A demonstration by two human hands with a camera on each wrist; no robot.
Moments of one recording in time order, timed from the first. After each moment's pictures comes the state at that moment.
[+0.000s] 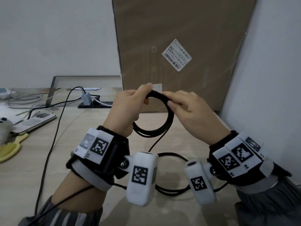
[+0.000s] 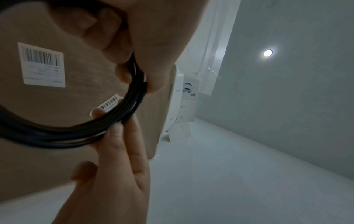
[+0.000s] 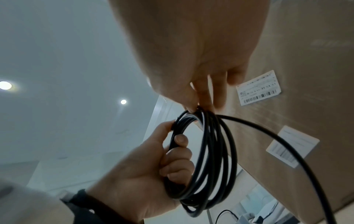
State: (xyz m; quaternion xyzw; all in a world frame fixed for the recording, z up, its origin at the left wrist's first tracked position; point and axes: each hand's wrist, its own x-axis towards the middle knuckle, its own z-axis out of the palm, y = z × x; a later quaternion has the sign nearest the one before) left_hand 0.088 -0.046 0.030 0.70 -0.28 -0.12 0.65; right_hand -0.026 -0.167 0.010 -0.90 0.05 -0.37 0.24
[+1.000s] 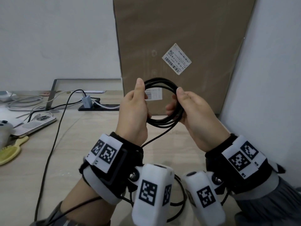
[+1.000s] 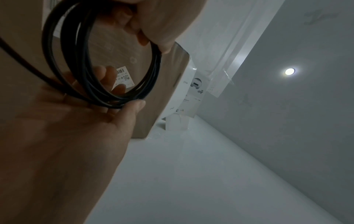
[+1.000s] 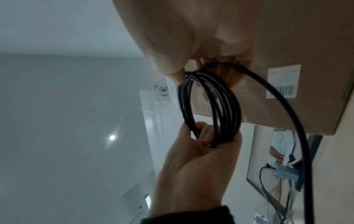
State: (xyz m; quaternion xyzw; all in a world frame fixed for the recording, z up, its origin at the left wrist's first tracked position) left_hand 0.071 -0.061 0.024 0.54 -0.23 -0.13 0.80; right_hand -0.018 -0.150 0.012 -0.66 0.12 -0.38 0.63
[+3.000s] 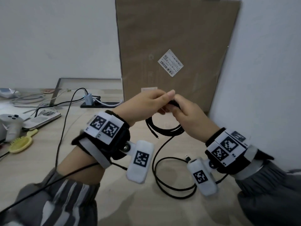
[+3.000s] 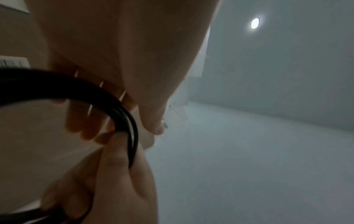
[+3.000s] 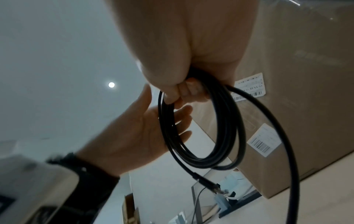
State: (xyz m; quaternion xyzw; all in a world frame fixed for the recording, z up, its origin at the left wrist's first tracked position) left_hand 0.053 -0.029 0.057 0.67 -0.58 -0.13 0.43; right_hand -0.066 -0.140 0.027 -0.89 0.06 -0.33 0.31
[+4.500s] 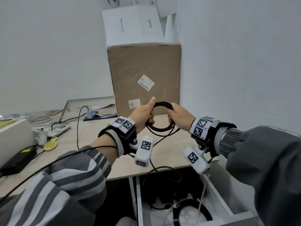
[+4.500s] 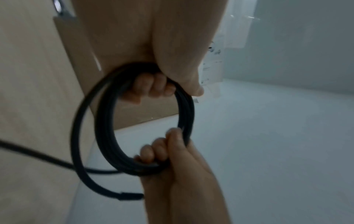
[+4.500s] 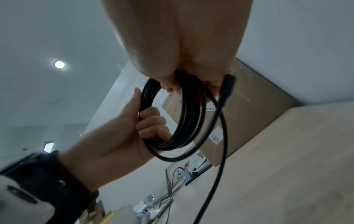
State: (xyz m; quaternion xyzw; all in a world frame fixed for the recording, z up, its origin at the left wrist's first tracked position) left_hand -0.089 0.045 0.063 0.60 -0.41 -0.29 0.62; right_hand -0.217 -0.043 0.053 -0.85 0.22 -0.31 0.37
